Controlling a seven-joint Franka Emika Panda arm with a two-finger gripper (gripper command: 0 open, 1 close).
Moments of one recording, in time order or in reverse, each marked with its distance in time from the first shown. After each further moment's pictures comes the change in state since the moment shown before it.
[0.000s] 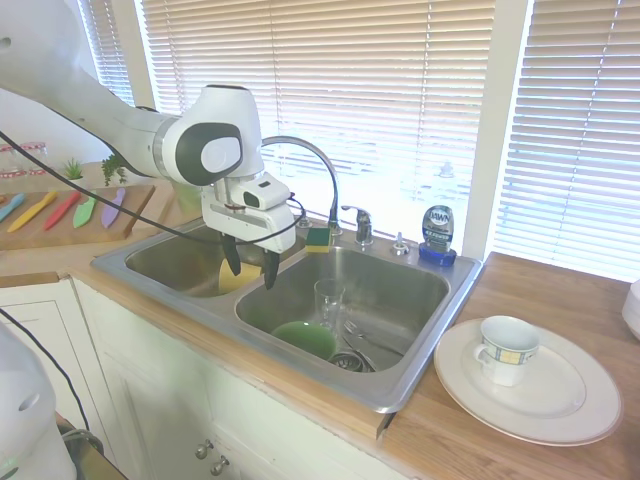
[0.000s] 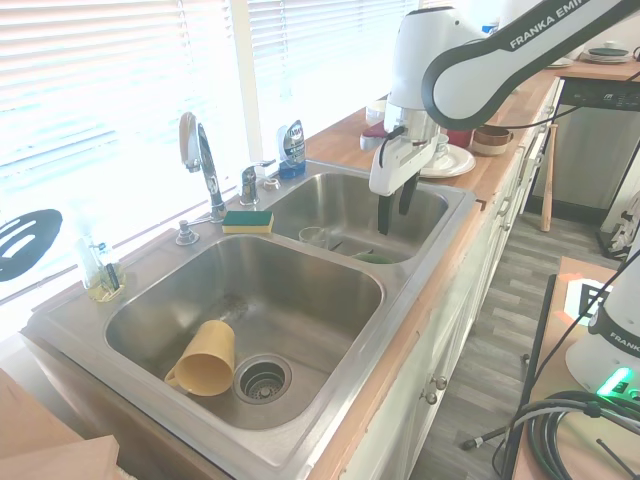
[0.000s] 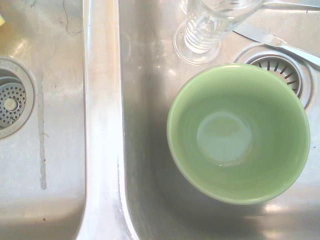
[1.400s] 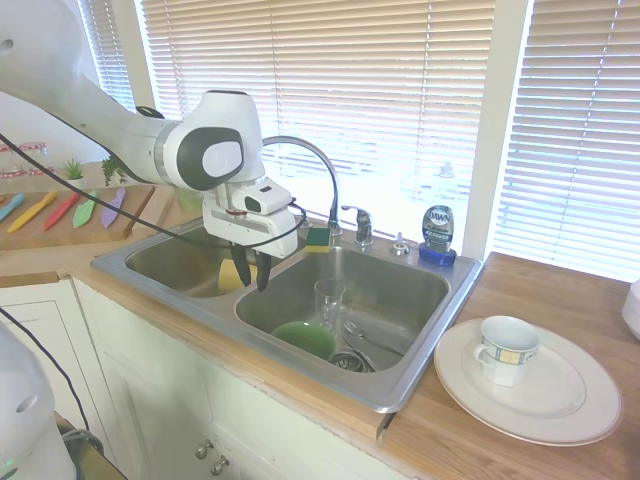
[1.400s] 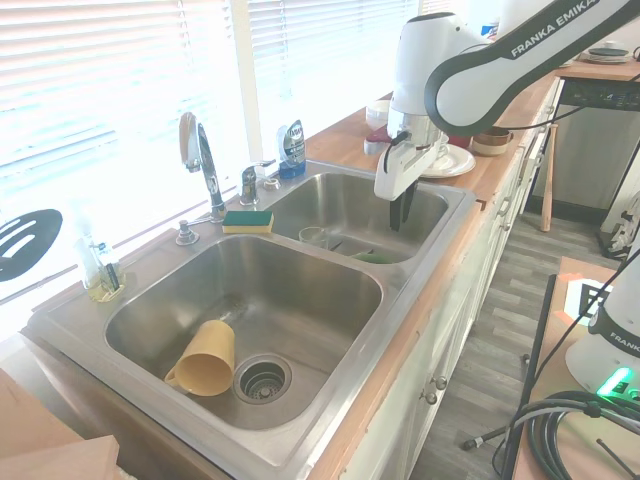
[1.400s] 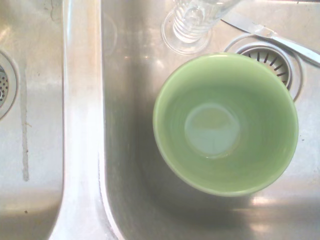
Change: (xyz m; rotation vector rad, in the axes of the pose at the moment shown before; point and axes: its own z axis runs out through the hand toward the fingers) arm 0.001 0.008 0.008 -0.030 0.009 -0.010
